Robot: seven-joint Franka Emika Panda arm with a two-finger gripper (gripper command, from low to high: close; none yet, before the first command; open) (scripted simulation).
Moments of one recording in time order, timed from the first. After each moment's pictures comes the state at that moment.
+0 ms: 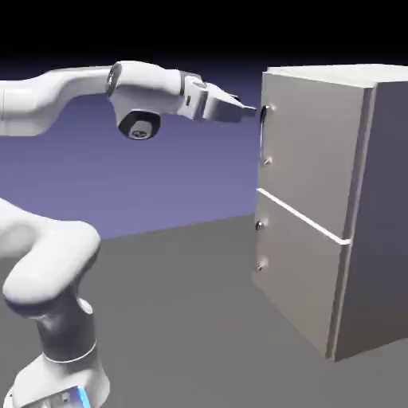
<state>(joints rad) -0.60 -1.08 0.74 -2.56 1.42 2.94 0.09</state>
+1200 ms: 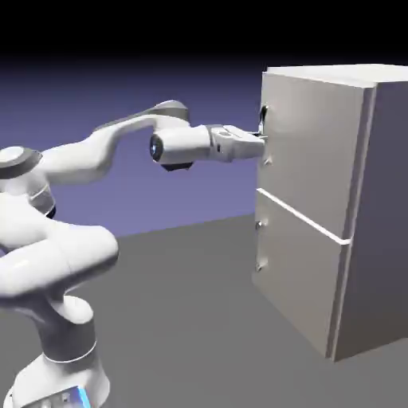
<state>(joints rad) -1.10 -1.48 1.24 -2.40 2.53 2.68 -0.45</state>
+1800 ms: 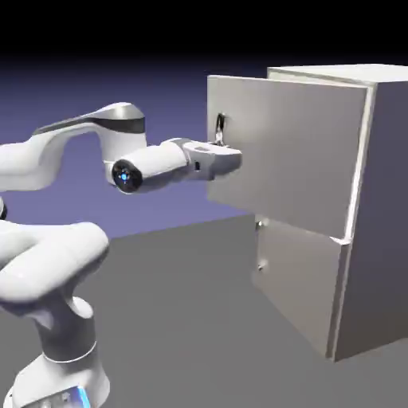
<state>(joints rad) -0.78 -1.51 0.77 -2.97 2.32 1.94 -0.72</state>
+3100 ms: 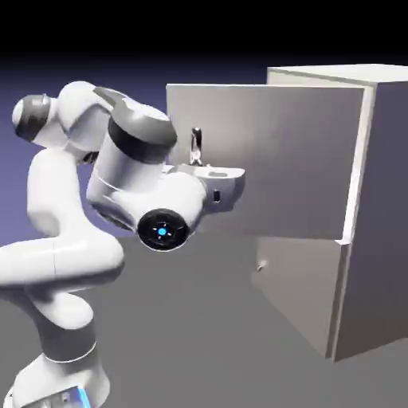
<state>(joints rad) -1.72 -0.95 0.48 -2.76 1.53 0.58 -1.31</state>
